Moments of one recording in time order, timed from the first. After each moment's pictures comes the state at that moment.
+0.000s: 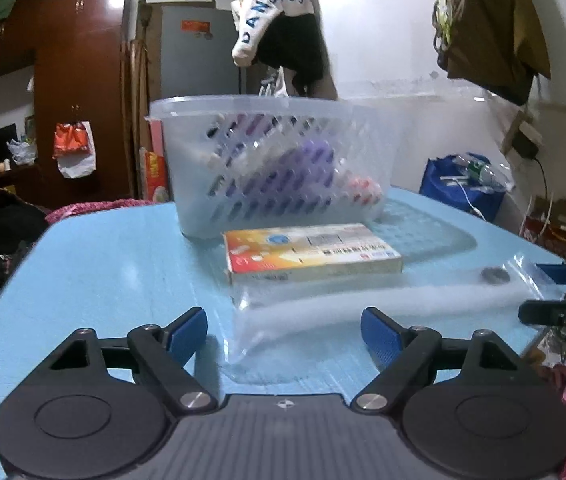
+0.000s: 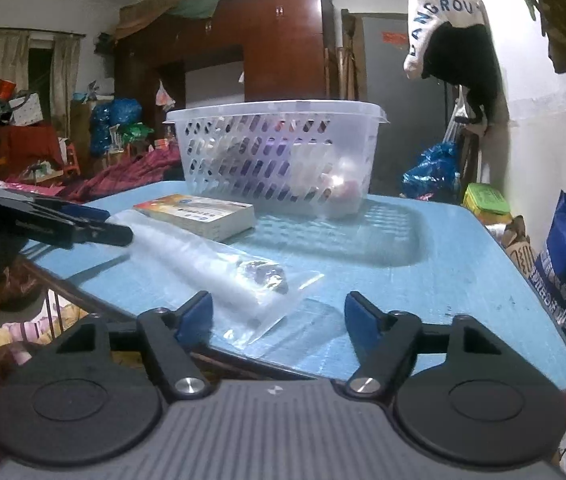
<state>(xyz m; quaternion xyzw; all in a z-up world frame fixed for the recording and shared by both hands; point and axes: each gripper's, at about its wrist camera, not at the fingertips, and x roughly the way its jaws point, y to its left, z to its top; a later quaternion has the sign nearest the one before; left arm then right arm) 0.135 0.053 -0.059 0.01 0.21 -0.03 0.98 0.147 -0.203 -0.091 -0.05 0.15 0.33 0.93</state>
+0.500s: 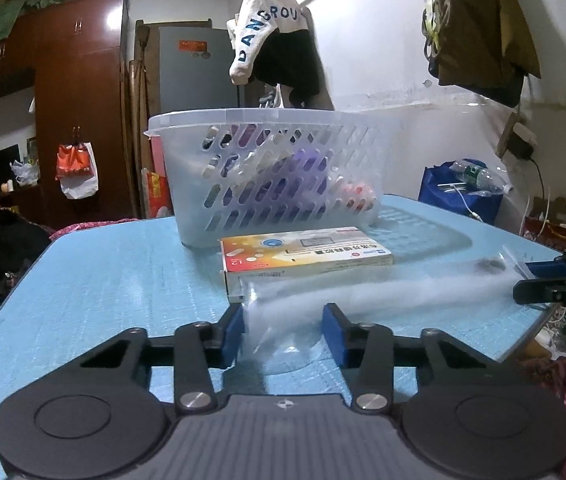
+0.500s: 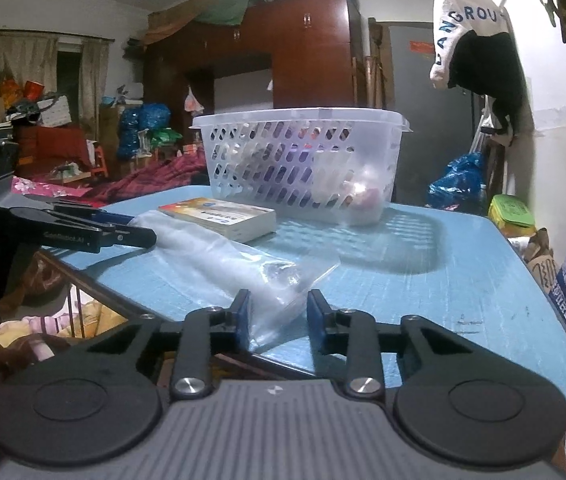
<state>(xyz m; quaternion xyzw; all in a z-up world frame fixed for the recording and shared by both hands) 0.120 0.045 -0.063 0.03 0.18 -0.03 0.98 0.150 -0.212 -0.091 -0.05 0.14 0.38 0.91</state>
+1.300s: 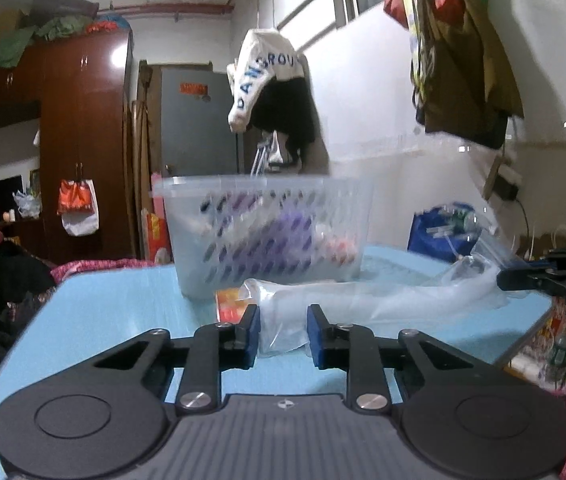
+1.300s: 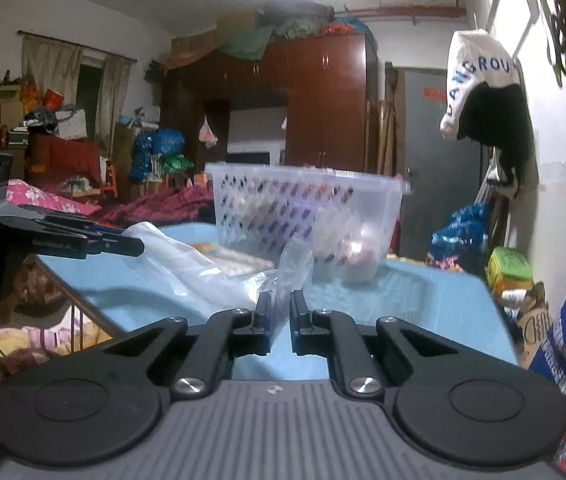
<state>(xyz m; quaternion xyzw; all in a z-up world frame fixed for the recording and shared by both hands) 0.089 0.039 -0.036 0.02 0.10 -0.04 0.99 0.143 -0.226 -0.063 -0.07 0.06 0.39 0.92</state>
